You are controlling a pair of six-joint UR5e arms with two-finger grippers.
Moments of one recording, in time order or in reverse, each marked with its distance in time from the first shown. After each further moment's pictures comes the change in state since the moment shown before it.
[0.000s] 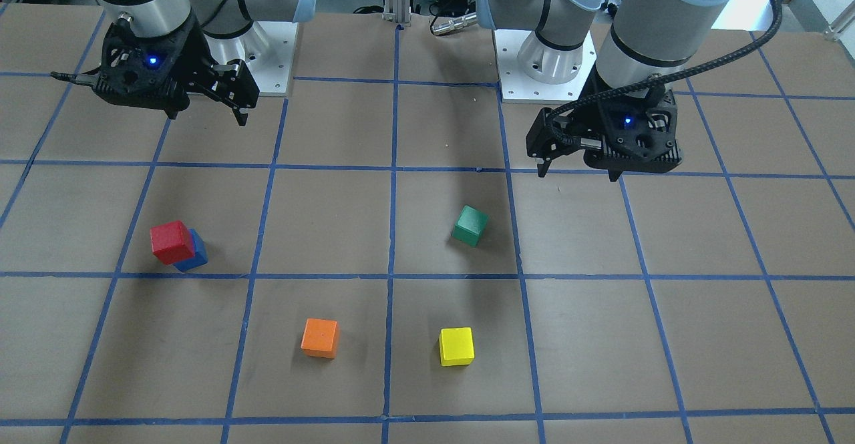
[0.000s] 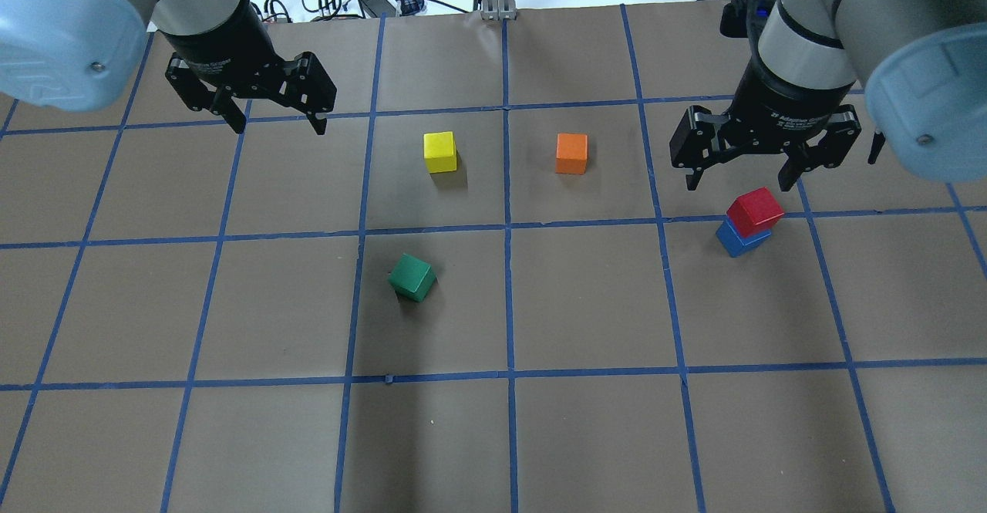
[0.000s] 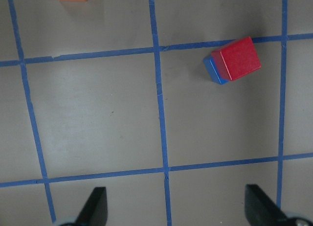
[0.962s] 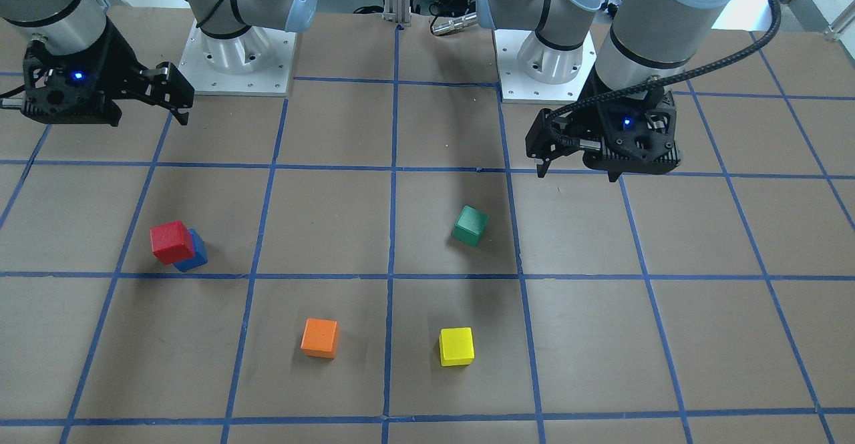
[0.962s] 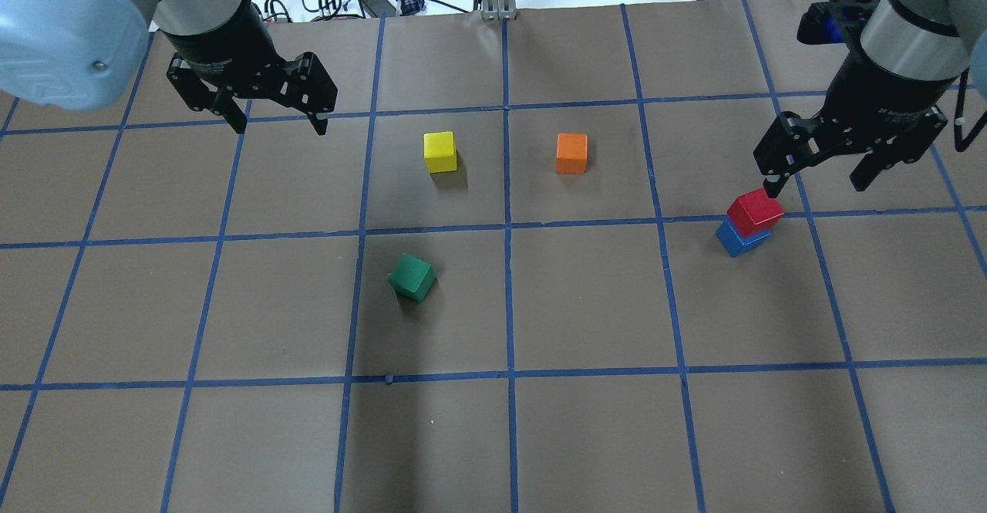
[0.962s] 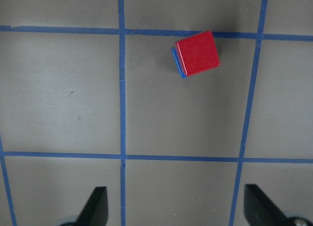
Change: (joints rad) left arm -0.001 -0.003 0.001 -0.002 0.000 0.000; right arm -0.160 0.003 0.004 0.064 0.001 -0.262
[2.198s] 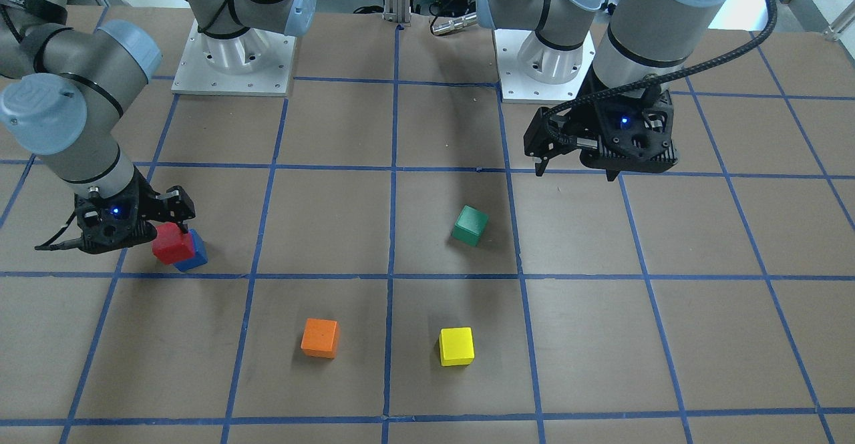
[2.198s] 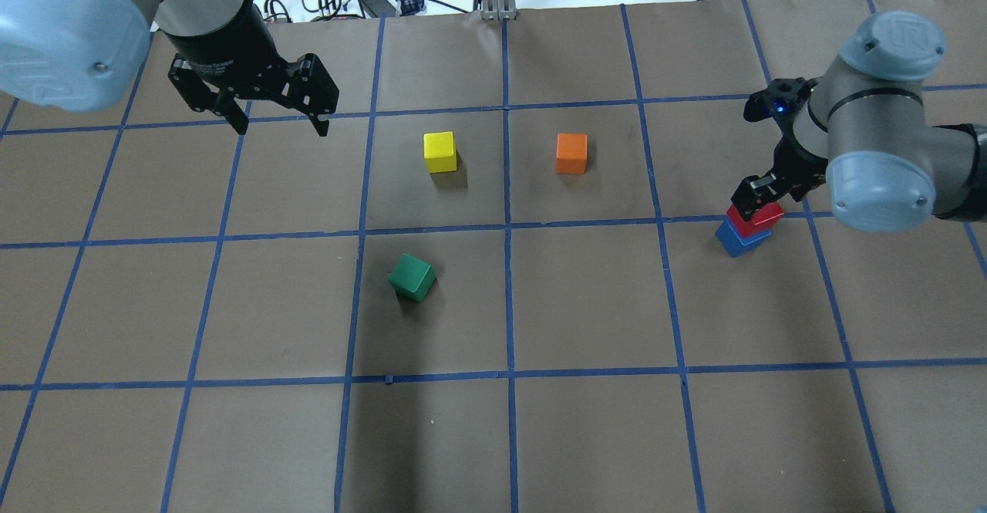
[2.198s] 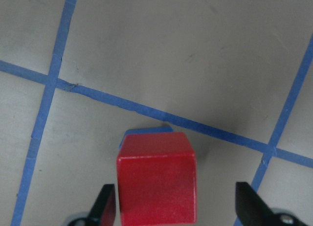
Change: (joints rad) left arm -0.004 0.001 -0.001 -0.003 0.000 0.001; right arm -0.099 0.245 0.274 -0.662 -0.010 -0.396
